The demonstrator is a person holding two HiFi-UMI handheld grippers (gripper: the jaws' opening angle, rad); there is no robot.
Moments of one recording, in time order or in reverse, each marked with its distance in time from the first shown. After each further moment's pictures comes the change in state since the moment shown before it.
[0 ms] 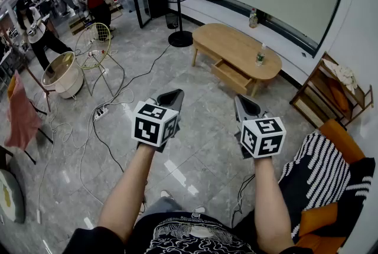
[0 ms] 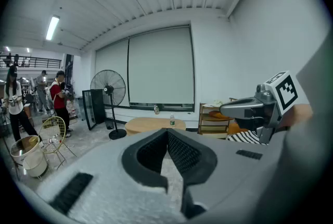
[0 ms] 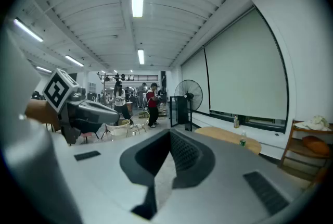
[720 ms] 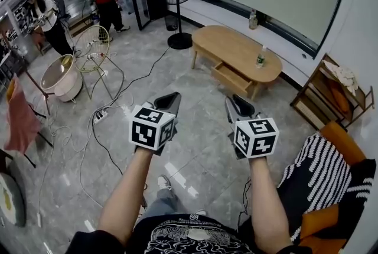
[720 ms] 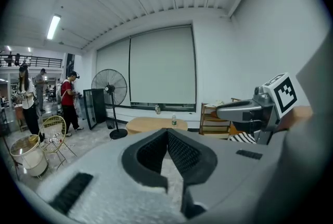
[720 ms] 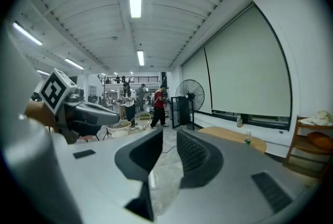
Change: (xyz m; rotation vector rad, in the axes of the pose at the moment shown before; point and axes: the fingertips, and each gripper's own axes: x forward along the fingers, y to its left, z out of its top) left arm 0.009 0.020 -0.002 -0.009 -0.002 0.005; right arm 0.033 0.008 -0.002 0.021 -0.011 0.013
